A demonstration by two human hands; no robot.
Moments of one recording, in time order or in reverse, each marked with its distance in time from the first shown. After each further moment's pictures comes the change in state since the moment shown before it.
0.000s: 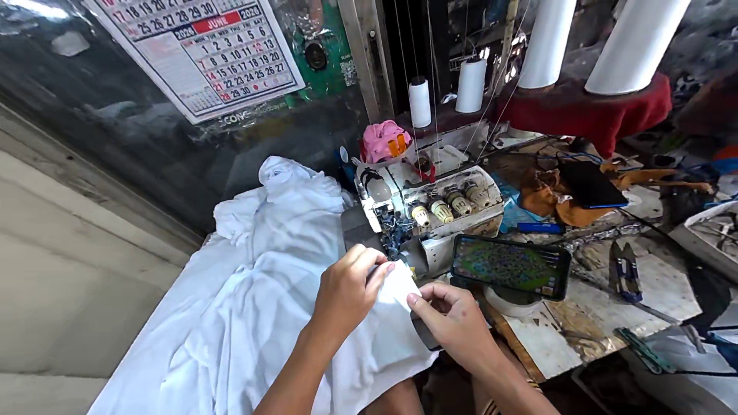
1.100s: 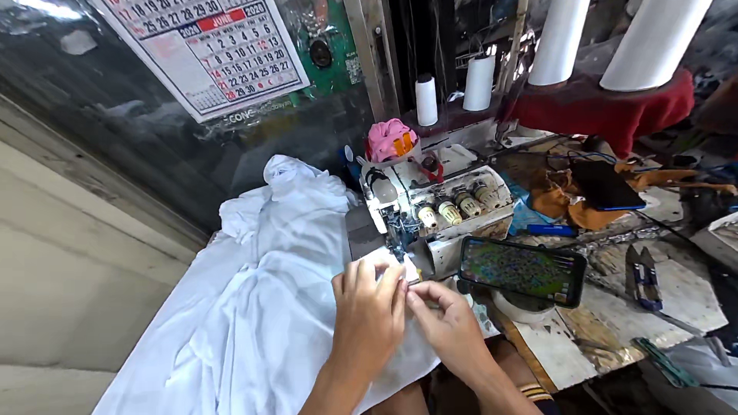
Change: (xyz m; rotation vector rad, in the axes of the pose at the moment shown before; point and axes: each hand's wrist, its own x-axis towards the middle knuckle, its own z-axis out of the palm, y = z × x) left_hand -0.025 0.043 0.004 0.165 0.071 -0.051; right_hand 0.001 -0.001 0.021 0.060 0.000 -0.048
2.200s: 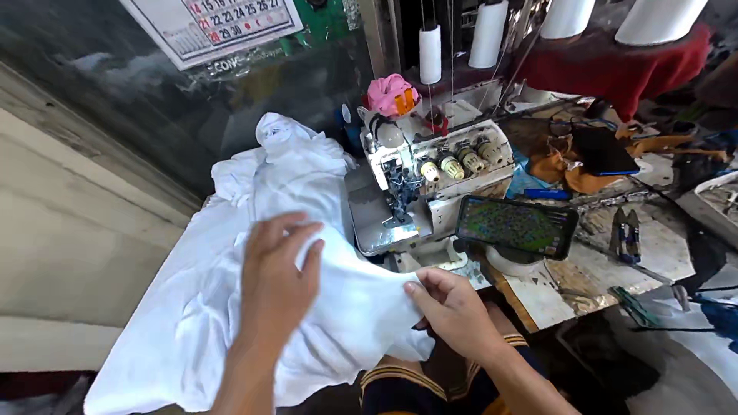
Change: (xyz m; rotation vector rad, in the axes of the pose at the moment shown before) left_hand -0.026 -0.064 -0.087 -0.067 -0.060 -0.138; right_hand -0.046 -0.015 -0.006 0.024 -0.169 0.123
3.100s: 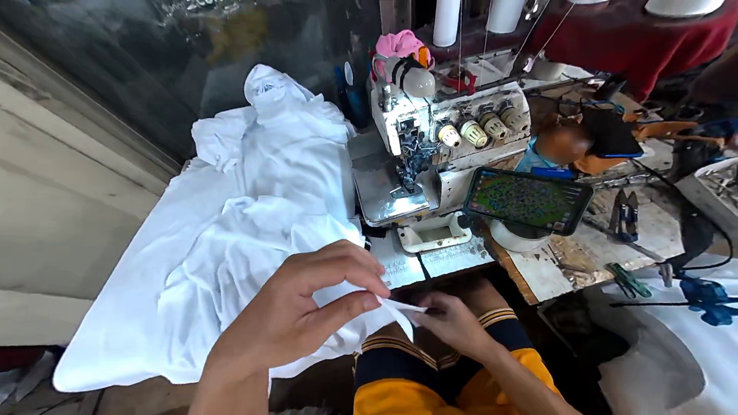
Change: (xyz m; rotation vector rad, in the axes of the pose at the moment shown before) left_hand -0.026 0.010 -0.009 -0.929 -0.396 0.338; right_hand -0.048 0.119 -0.009 -0.202 -0.100 0.215
